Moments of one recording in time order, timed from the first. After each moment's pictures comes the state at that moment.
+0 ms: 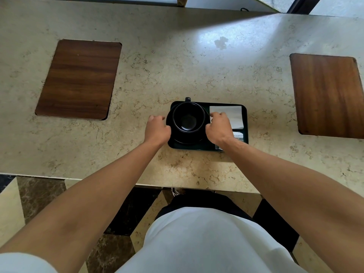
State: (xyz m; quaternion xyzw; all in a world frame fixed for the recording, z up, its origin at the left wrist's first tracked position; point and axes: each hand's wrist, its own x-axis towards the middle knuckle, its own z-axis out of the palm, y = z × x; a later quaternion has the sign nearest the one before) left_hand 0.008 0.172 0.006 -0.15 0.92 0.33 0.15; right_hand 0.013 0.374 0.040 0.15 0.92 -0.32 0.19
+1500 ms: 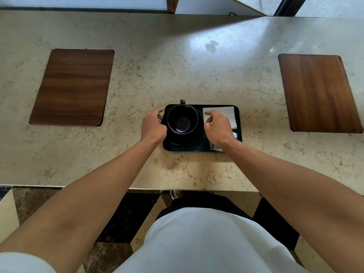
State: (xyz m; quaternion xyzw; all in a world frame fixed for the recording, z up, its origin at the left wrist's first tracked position) left_hand -0.004 0.179 0.027 -0.12 0.91 0.37 0.10; right_hand 0.016 0.392 0.034 0.13 0.91 -0.37 0.11
